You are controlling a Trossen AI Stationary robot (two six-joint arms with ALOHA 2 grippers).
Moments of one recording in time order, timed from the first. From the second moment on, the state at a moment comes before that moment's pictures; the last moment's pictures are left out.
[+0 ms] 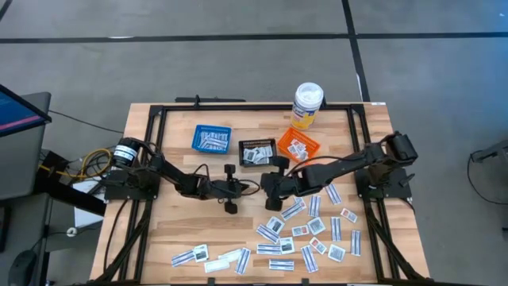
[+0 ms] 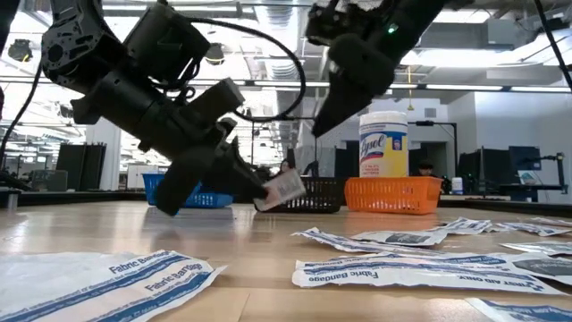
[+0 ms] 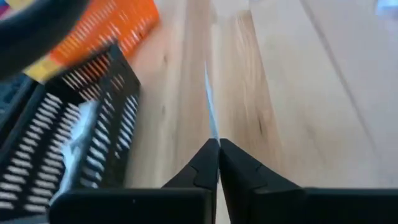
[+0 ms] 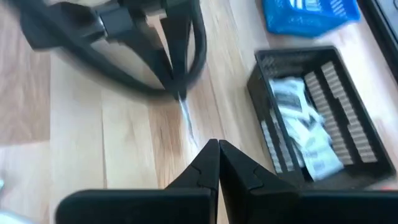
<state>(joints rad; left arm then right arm) -0.24 1.67 0.59 0.69 -0.47 0.31 0.24 1.73 1.16 -0.40 0.47 0.20</state>
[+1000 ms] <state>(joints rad) -0.23 1.67 0.59 0.63 -0.37 0.31 0.18 1.90 1.16 -0.25 0.34 0.23</state>
